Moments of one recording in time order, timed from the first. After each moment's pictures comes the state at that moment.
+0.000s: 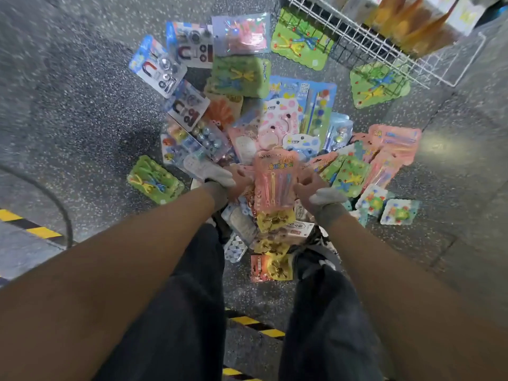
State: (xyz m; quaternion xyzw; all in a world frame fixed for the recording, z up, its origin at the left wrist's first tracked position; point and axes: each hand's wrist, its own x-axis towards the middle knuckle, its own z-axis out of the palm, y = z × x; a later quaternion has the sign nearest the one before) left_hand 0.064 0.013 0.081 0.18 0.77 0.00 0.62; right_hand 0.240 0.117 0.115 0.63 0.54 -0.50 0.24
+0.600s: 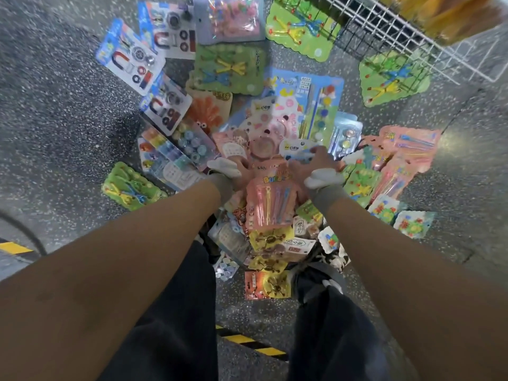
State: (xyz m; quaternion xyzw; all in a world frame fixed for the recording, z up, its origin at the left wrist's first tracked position) left_hand 0.069 0.062 -0.007 0.15 0.77 0.05 0.62; right_hand 0.216 0.178 0.013 0.64 0.61 -0.38 0.28
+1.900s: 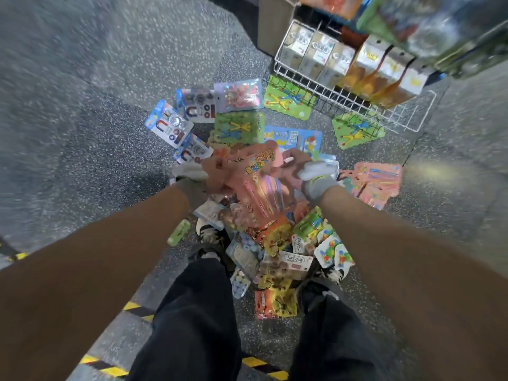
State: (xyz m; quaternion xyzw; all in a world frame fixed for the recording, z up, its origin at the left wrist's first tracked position) left_hand -0.013 0.083 0.160 0.08 0.78 0.23 0.58; right_hand 0.145 0.222 0.127 0.53 0.58 -0.58 0.21
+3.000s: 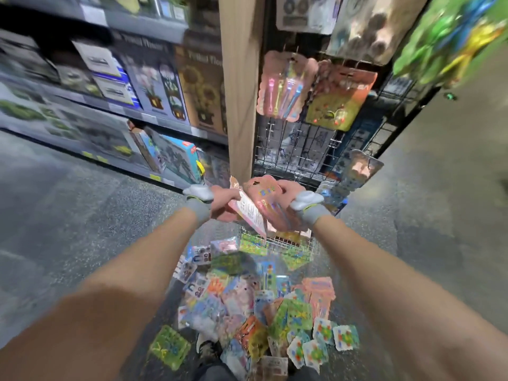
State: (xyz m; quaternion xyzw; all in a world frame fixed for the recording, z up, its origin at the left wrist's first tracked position) left_hand -0.015 0.188 0.717 0.21 0.76 0.31 0.54; right_hand 0.155 0.297 0.714 0.48 0.77 -0.41 0.03
